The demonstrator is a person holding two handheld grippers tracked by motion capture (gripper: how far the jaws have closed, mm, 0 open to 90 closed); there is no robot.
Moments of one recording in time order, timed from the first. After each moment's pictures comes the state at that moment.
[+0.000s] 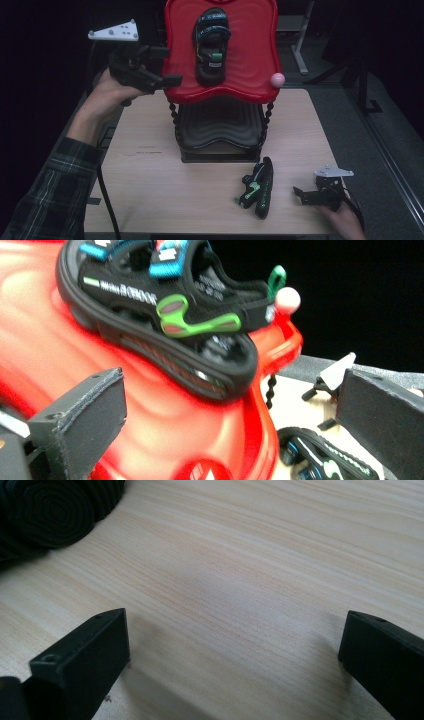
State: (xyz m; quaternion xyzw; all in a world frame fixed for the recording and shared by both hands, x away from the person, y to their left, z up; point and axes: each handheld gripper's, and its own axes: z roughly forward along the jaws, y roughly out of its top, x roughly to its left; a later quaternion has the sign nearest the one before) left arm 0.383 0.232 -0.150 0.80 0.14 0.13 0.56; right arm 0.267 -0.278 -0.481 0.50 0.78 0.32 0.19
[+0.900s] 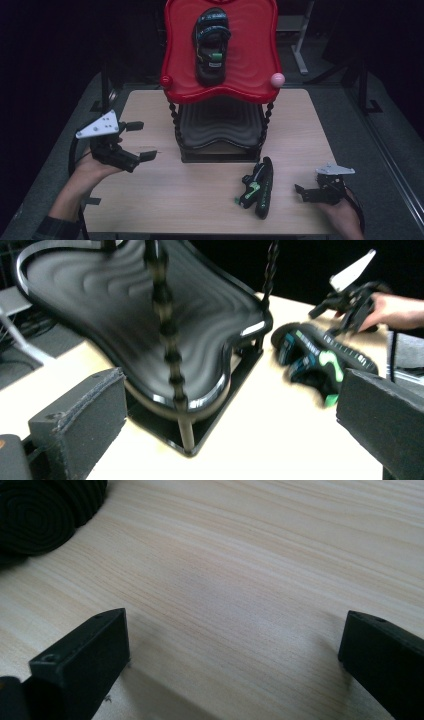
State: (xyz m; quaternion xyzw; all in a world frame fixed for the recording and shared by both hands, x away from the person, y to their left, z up) left arm 0.301 0.296 -0.298 0.82 0.22 0.15 0.51; right arm 0.273 -0.283 -0.481 0.50 0.78 0.32 0.19
